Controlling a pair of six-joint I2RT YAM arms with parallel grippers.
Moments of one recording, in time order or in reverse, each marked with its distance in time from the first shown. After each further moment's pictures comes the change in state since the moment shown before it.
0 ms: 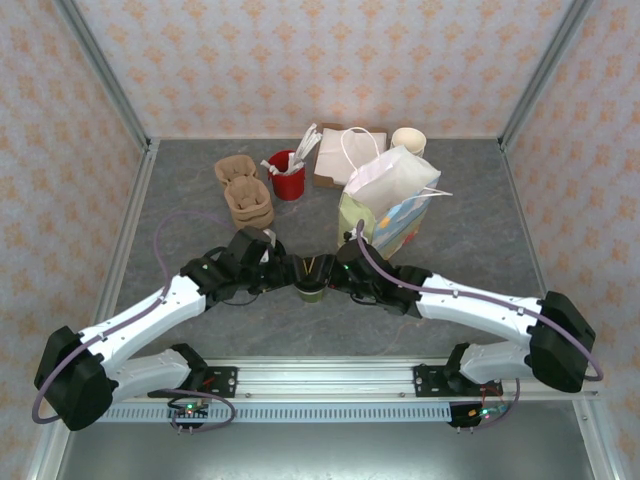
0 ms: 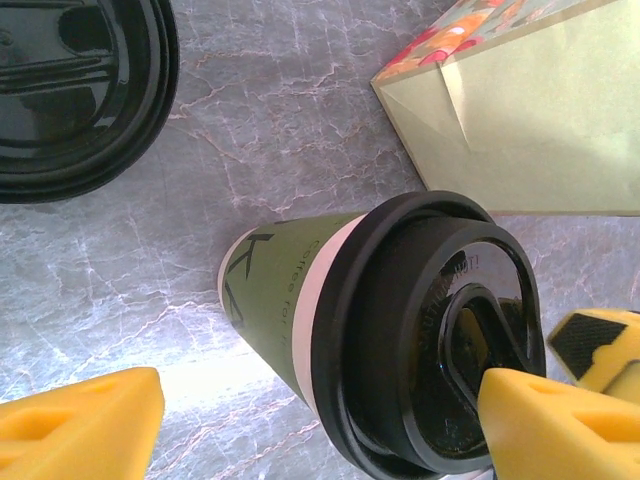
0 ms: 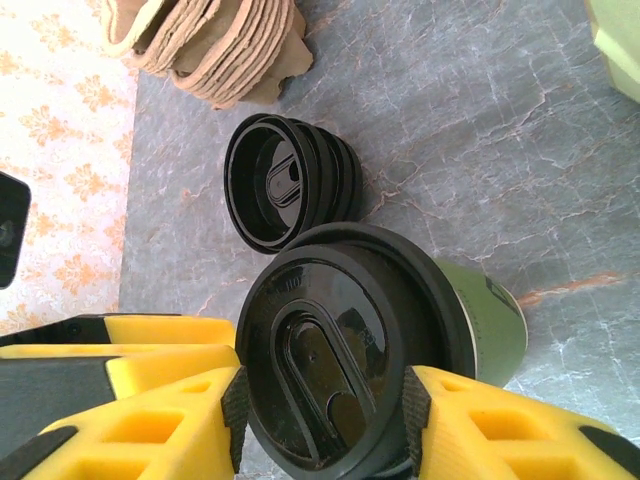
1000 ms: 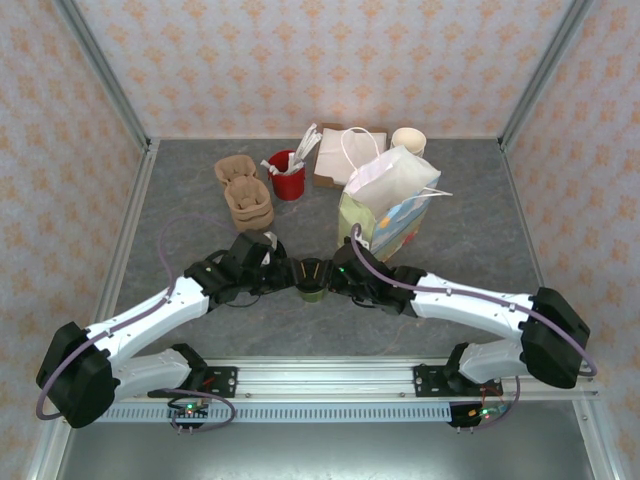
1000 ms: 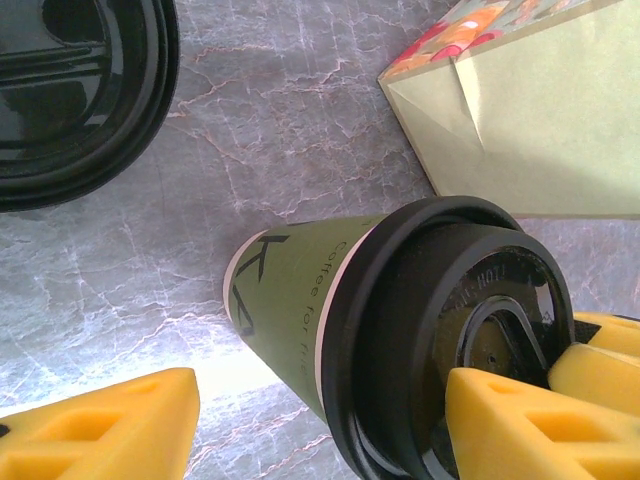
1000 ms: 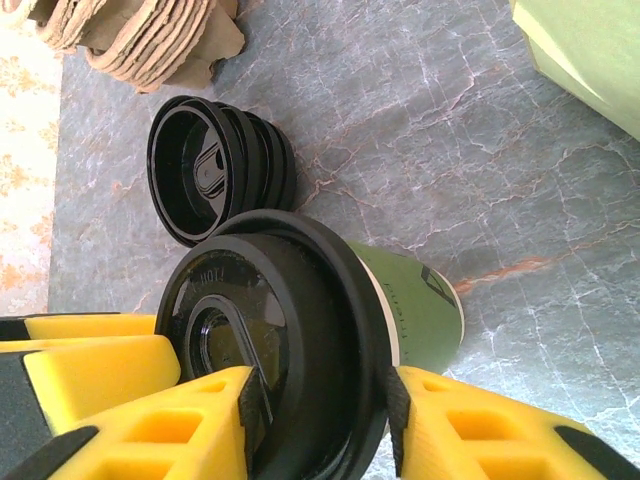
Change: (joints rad) left arm 0.005 0.018 -0.052 0.078 0.008 0.000; right arm 0.001 0.042 -0.009 -0.055 0.030 -0.007
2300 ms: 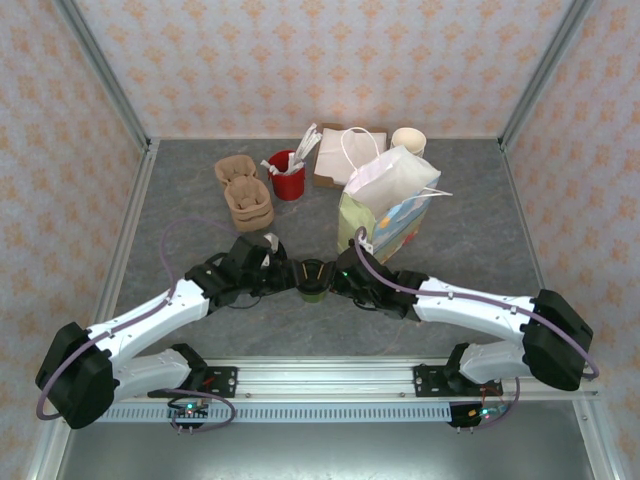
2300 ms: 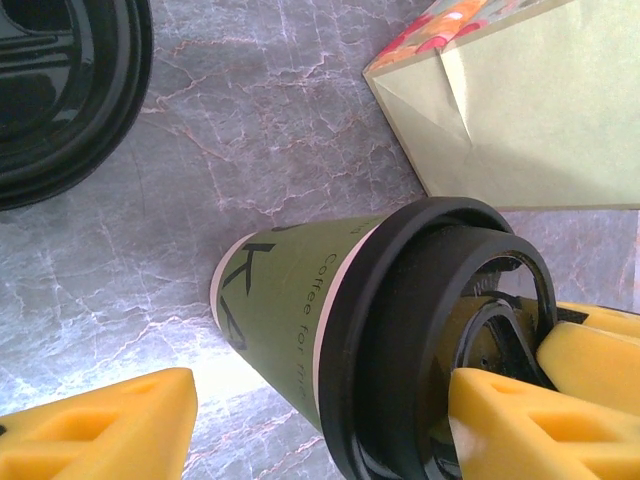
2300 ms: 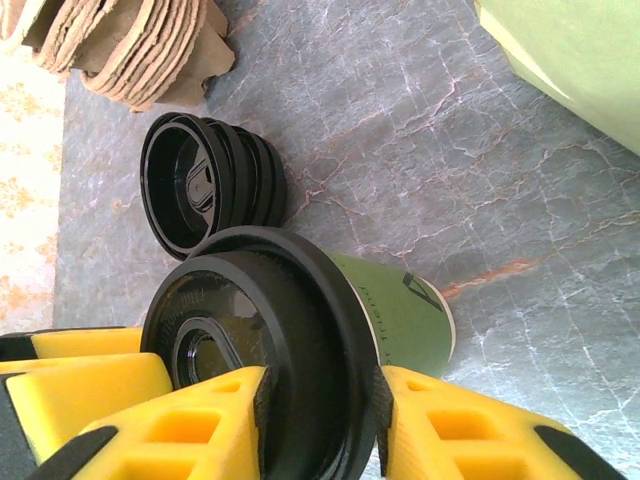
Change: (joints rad) left arm 0.000 -0.004 -0.030 0.050 0.023 0.004; right arm 0.002 -0.017 -0.042 0.039 0.033 0.032
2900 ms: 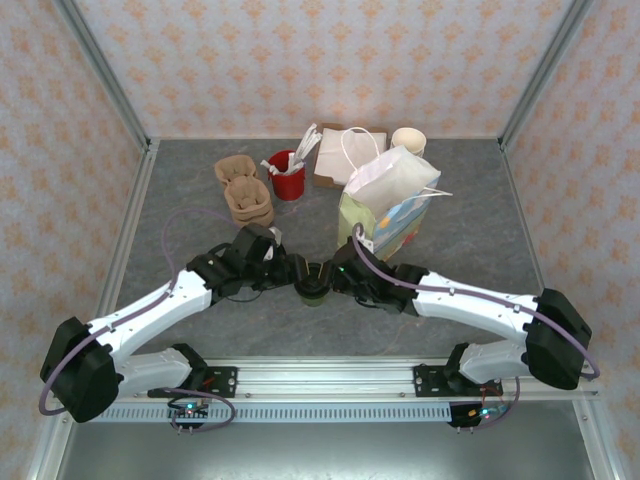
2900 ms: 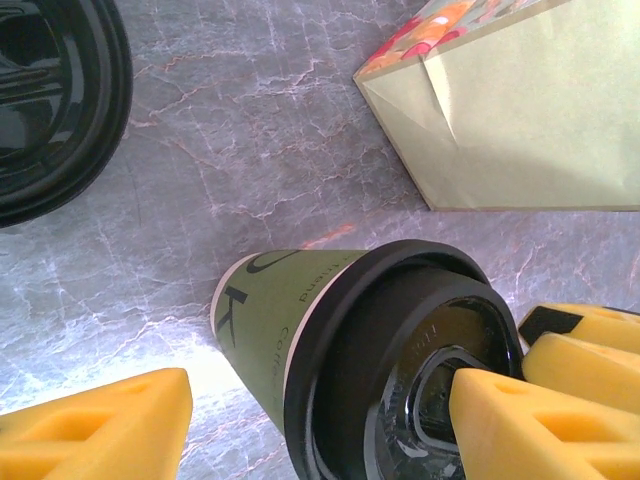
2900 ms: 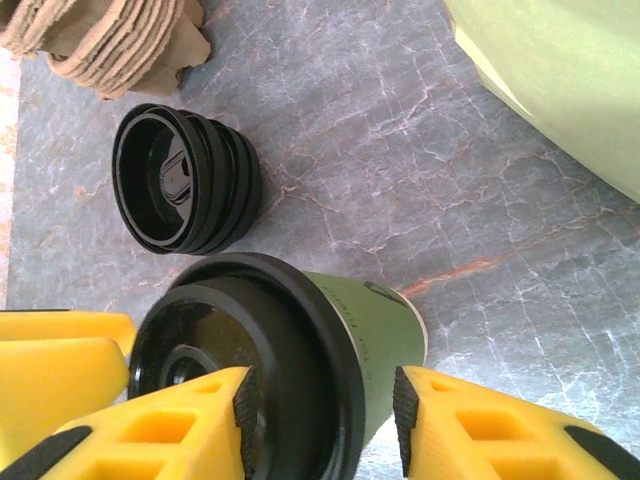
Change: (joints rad) left arm 0.000 0.040 0.105 -0.104 -0.002 0.034; right arm 0.000 0.010 0.085 -0.142 0.012 -0.044
